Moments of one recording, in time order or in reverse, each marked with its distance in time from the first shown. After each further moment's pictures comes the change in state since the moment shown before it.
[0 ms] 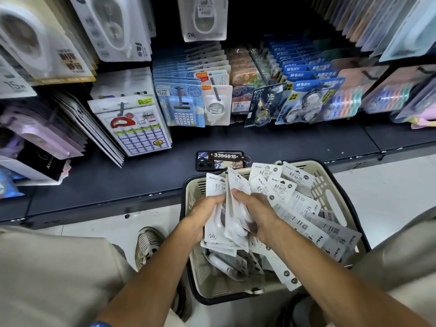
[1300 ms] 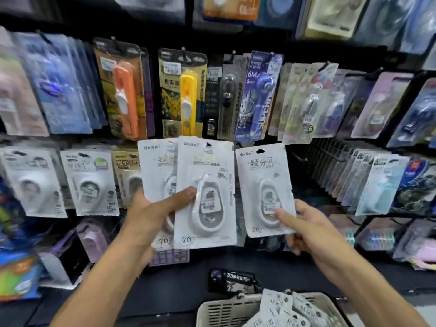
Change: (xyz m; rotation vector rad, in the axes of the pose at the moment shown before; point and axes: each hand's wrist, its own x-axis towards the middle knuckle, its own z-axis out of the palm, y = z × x) left_hand -0.220 0.208 -0.067 -0.147 0.152 1.073; right_hand -0.166 -0.209 0.001 -0.305 -0.278 -0.889
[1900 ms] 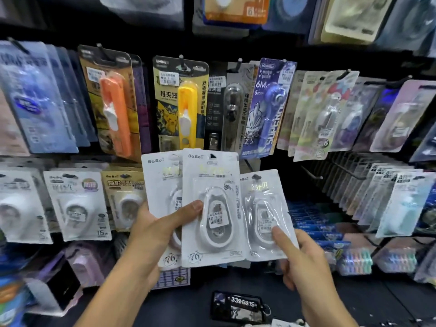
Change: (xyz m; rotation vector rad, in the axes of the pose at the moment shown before) left_hand 0.041 -0.012 0.008 -0.022 -0.015 0.016; right_hand 0.031 0.027 0.042 0.176 0.252 0.044
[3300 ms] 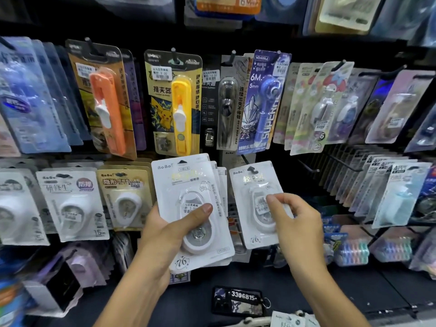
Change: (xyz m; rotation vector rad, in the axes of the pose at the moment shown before) left_hand -0.007 -0.008 0.015 -0.032 -0.008 -0.050; right_hand 0.026 -0.019 0.017 -0.368 0.240 -0.392
